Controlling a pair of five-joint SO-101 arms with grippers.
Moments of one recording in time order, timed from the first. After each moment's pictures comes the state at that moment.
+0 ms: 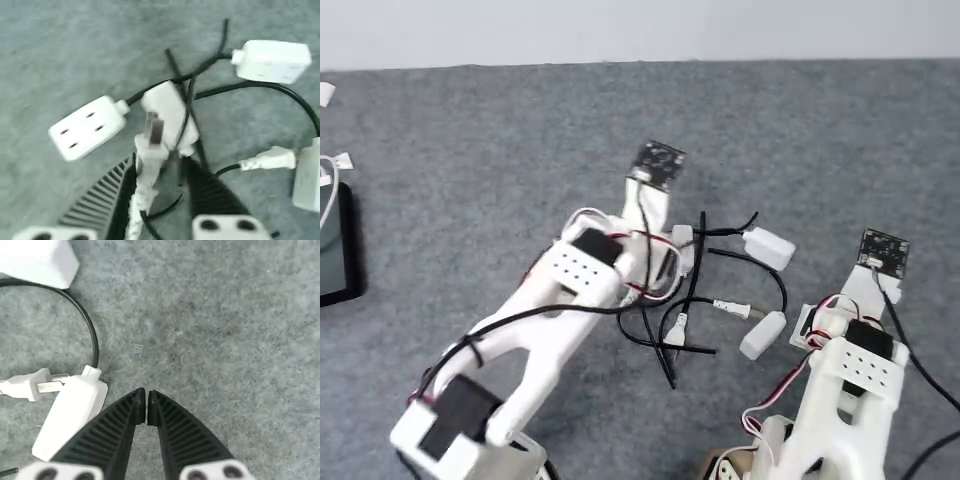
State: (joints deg) left arm 28.0 -2.2 27.1 48.0 14.2; right arm 24.8 -42.9 66.3 53.5 3.8
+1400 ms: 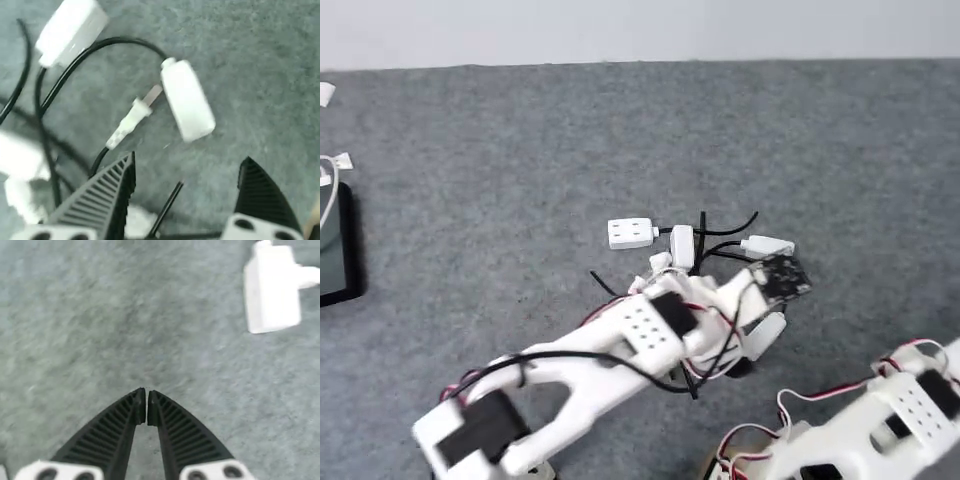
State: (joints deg) left arm 49.7 -0.3 29.8 46.6 -4.6; right arm 55.8 -43.5 66.3 47.7 0.4
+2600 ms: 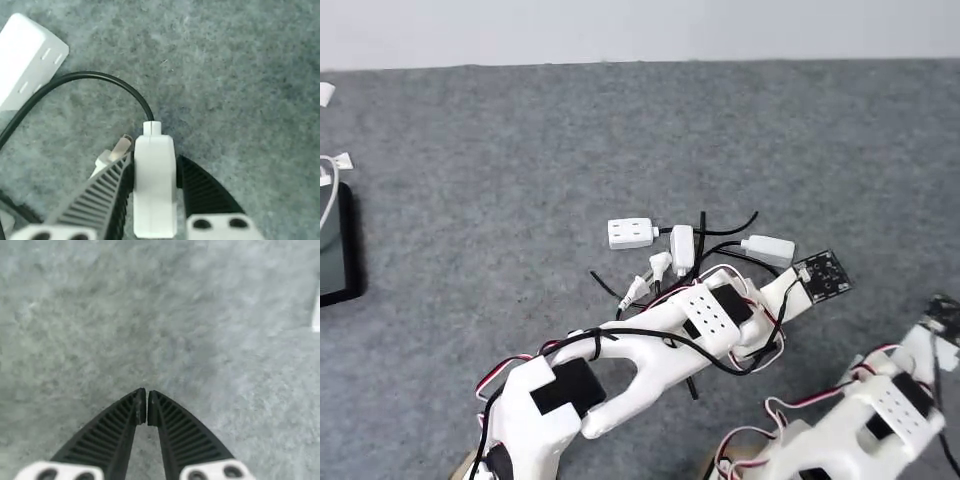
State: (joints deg) left arm 52.7 25.5 6.6 48.4 -1.8; right arm 49.7 -43.9 75.7 45.4 16.0
